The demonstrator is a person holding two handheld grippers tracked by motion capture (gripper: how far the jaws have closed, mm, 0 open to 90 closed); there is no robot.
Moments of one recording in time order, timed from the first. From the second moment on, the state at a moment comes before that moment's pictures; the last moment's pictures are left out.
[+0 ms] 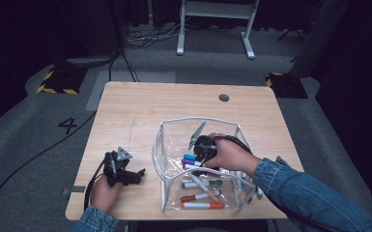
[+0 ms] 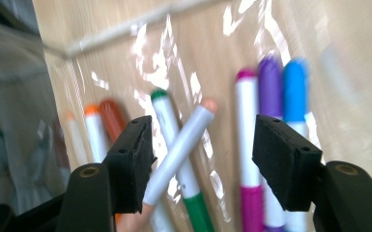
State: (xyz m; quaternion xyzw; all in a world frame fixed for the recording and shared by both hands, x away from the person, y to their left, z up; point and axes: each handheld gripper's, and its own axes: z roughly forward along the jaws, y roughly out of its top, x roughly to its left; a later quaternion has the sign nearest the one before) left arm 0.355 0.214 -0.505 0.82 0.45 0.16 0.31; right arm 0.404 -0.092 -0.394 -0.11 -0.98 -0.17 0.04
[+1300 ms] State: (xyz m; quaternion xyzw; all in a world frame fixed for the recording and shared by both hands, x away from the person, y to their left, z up) left arm 0.355 0.214 -0.505 0.82 0.45 0.16 0.32; right arm 0.369 -0.289 -0.279 -0.31 -0.87 -0.37 -0.12
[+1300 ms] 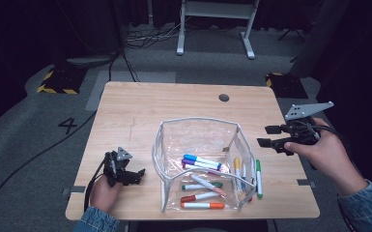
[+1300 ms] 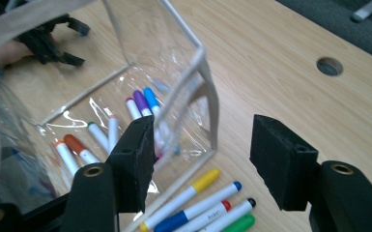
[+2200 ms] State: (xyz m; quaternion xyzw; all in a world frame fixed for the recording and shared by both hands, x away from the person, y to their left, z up) left arm 0.355 0.215 -0.505 0.82 0.46 0.16 0.31; right arm 0.377 -0.323 -0.429 -0.42 -0.86 -0.29 -0.08
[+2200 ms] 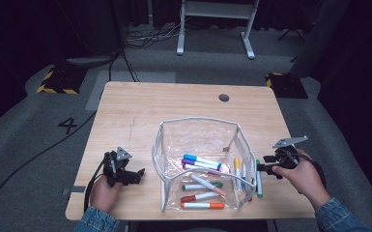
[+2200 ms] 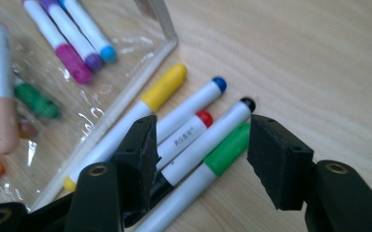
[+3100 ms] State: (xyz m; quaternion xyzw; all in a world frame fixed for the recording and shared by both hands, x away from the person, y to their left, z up) left arm 0.354 0.215 -0.505 0.82 0.46 0.16 0.31; right arm 0.368 -0.356 -0.468 -0.51 -0.83 -0.20 -0.09
